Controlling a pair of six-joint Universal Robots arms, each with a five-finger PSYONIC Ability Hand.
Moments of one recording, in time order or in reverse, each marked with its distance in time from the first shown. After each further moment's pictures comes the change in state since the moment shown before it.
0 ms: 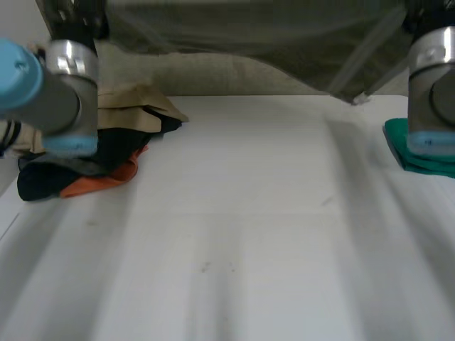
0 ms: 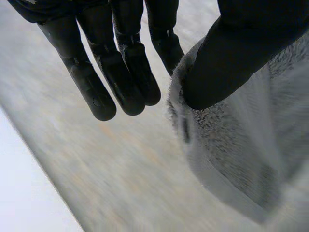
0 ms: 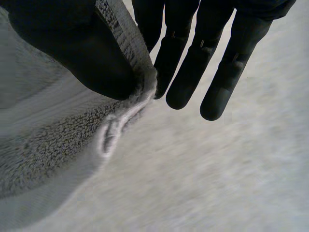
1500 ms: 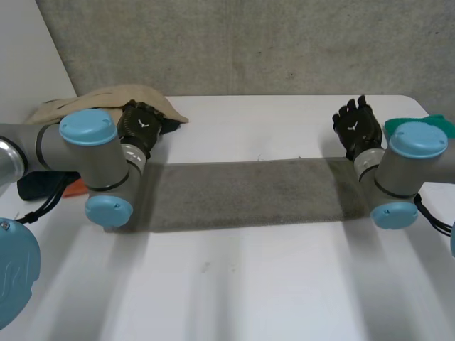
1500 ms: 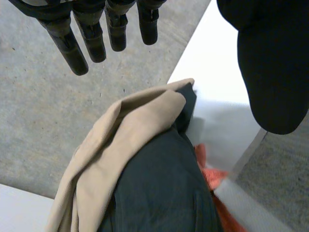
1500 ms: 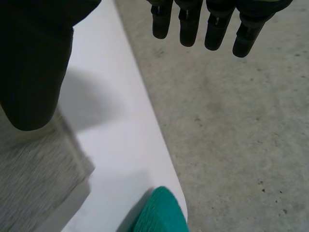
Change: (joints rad) left arm -0.079 -0.273 0.056 -0.418 -0.081 0.319; right arm -0.007 0.411 -0.046 0.181 -0.101 -0.108; left_hand -0.960 -0.964 -0.953 -0.966 -0.922; right_hand -0.893 -0.966 -0.987 -0.982 -0.983
